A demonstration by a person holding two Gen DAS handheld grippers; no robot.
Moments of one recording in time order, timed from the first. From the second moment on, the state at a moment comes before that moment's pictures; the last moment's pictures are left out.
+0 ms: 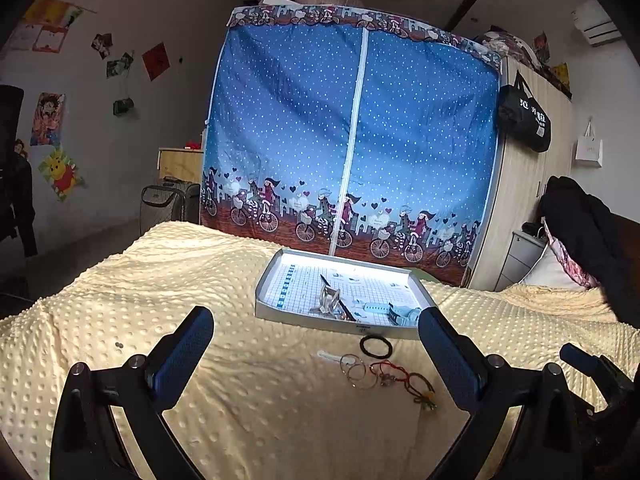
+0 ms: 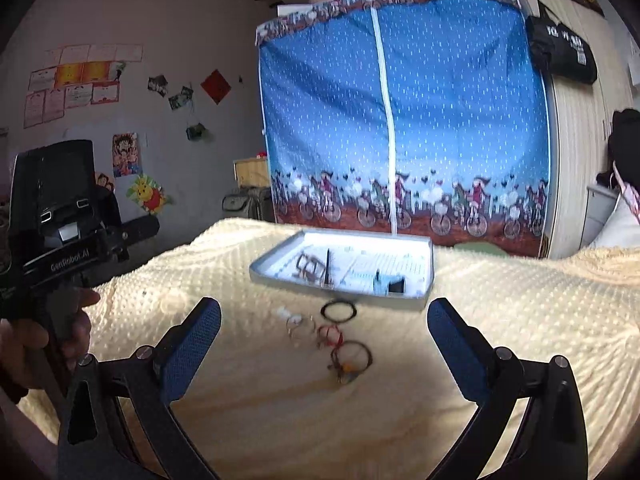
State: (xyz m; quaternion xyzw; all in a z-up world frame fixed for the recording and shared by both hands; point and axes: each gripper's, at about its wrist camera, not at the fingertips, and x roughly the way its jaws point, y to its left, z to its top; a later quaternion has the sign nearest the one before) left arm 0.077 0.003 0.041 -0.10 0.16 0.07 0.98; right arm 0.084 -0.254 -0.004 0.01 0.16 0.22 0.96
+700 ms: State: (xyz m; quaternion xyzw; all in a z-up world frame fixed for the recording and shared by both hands) left arm 0.116 -0.007 -0.028 -0.10 0.33 0.05 0.94; right arm 0.160 -0.257 -0.075 0.02 0.37 0.19 0.91
